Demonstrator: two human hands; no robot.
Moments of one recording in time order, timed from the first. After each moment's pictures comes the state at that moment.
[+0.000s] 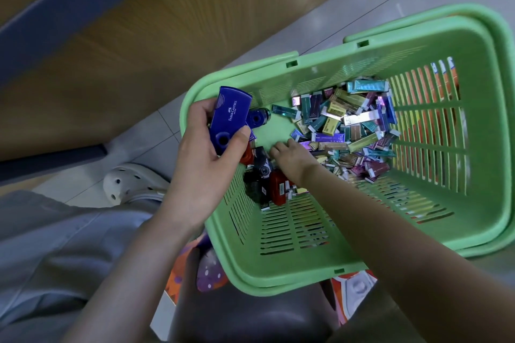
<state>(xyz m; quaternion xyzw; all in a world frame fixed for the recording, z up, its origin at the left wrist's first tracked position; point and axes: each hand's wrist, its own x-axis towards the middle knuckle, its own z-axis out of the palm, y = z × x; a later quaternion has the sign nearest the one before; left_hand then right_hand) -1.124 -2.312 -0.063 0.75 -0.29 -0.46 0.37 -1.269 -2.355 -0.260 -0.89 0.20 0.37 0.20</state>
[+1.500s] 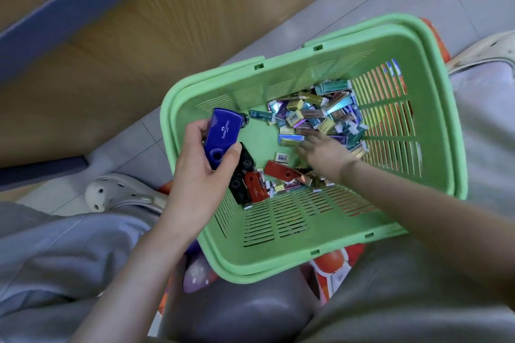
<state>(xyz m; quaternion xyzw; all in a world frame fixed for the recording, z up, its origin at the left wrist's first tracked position) -1.150 -2.296 -0.054 0.75 -0.29 -0.47 0.36 -1.356 -2.394 -0.202 -0.90 0.17 0.39 0.11</state>
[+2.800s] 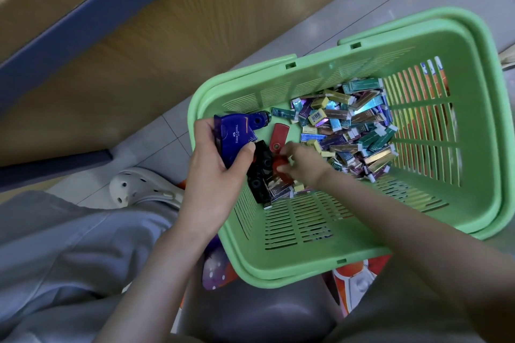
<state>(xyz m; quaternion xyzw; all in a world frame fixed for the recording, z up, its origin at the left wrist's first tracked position) -1.133 -2.294 -0.060 0.76 -0.25 -0.47 0.38 -1.285 -2.358 -0.216 -0.68 0.47 0.22 0.51</state>
